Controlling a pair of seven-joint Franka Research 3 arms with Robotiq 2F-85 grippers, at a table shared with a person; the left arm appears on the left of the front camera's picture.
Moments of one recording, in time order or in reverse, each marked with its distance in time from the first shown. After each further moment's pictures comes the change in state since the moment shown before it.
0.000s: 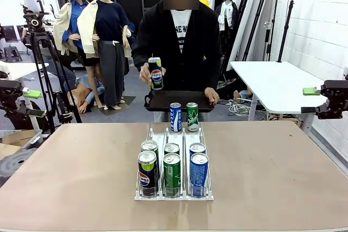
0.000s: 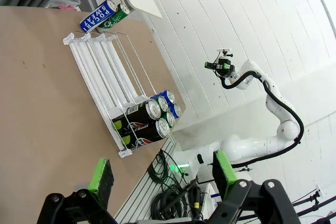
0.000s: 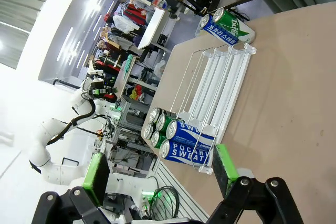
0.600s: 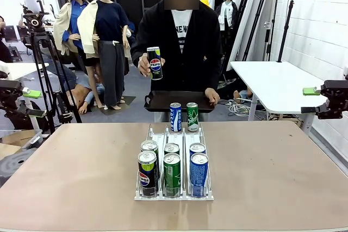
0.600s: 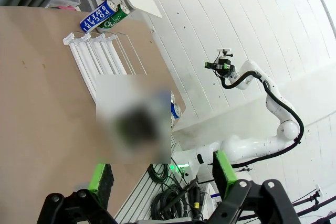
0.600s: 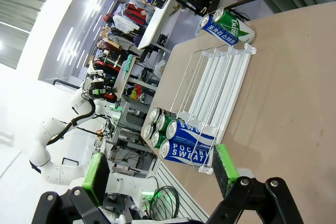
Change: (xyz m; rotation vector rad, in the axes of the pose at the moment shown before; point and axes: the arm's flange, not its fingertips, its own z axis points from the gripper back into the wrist) left arm 0.000 0.000 0.000 0.000 0.000 0.000; right arm 0.000 0.000 0.000 0.000 0.000 0.000
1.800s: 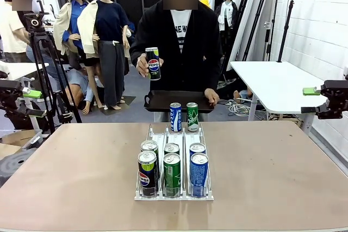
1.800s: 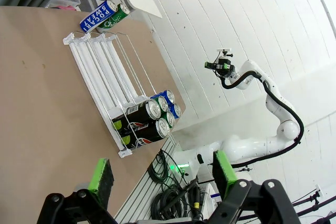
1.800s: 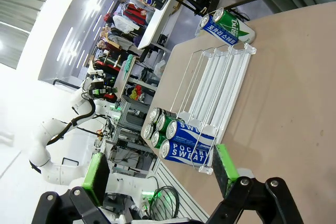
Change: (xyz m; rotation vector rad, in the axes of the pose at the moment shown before) left arm 0.000 0.000 0.000 0.000 0.000 0.000; right arm 0.000 0.000 0.000 0.000 0.000 0.000
